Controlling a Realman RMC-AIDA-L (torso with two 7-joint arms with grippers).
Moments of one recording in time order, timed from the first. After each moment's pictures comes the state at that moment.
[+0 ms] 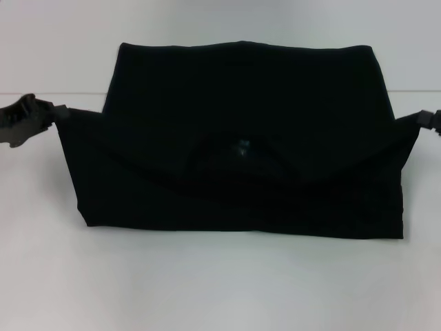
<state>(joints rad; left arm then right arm) -0.67 -1.90 0.23 0.53 2.28 1.30 -2.32 0.62 1.91 -0.29 -0.46 -2.12 -1.26 2.13</state>
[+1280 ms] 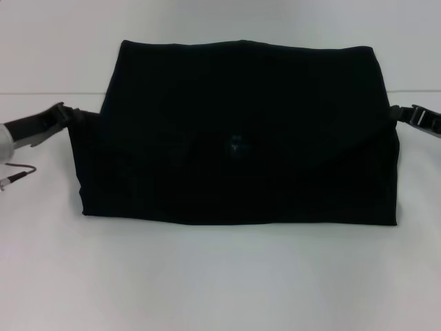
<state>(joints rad) -0.71 -2.02 0.28 0.48 2.21 0.91 -2.12 0.70 2.01 -0.42 -0.45 -2.08 -0.91 1.93</state>
